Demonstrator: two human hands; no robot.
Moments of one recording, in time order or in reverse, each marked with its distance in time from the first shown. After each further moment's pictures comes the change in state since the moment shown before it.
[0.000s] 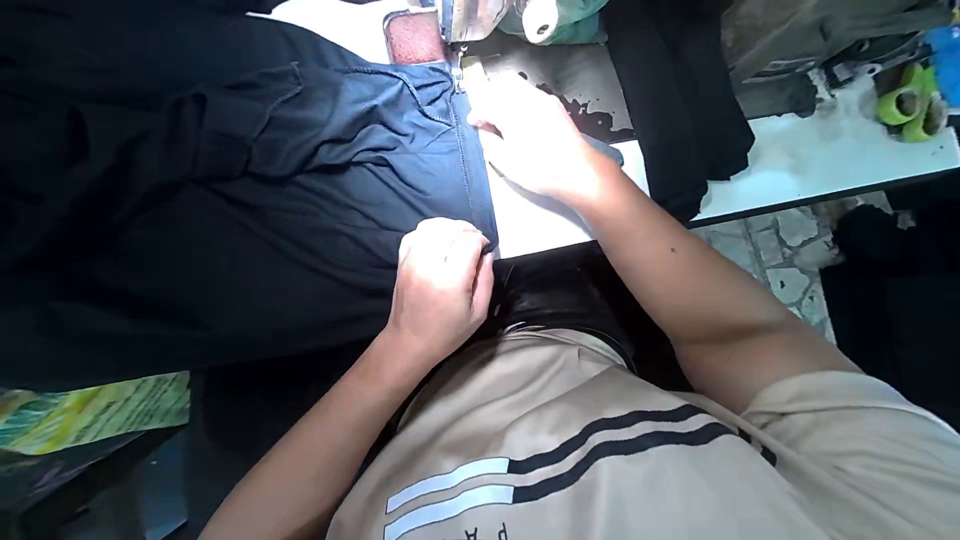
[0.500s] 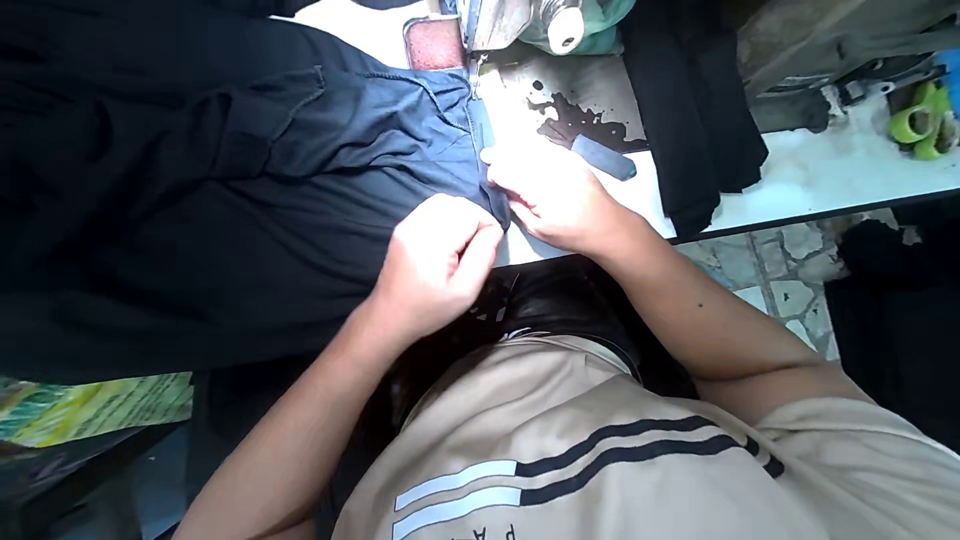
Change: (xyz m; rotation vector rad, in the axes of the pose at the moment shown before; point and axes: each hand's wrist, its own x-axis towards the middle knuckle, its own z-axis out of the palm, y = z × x) left_hand 0.030 -0.016 -0.026 -0.290 0.010 0.034; right_hand -0.044 -0.009 0.009 0.049 0.186 -0.427
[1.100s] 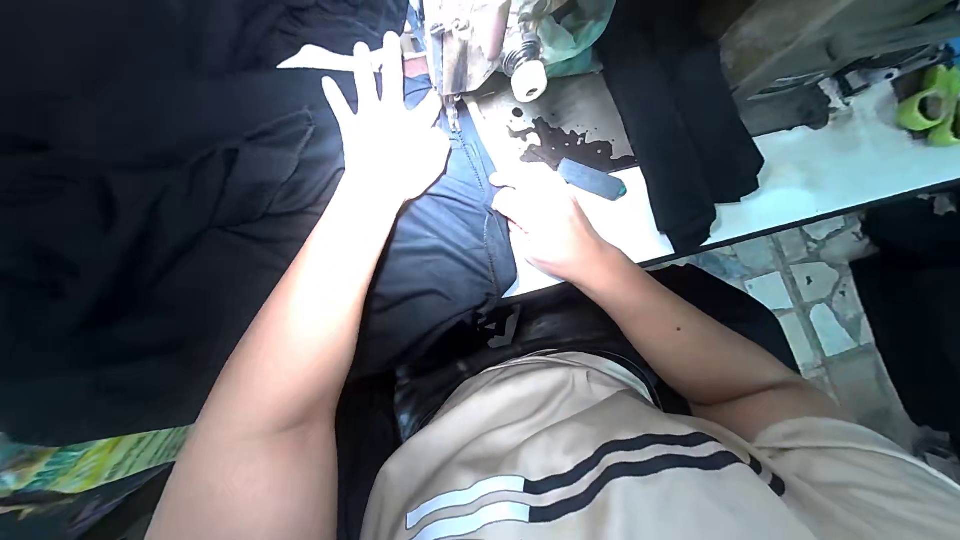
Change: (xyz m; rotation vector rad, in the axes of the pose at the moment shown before) left_hand 0.128 -0.094 0.002 0.784 -0.453 -0.356; right_hand -0.015 0.011 0.016 -0.057 0.070 0.224
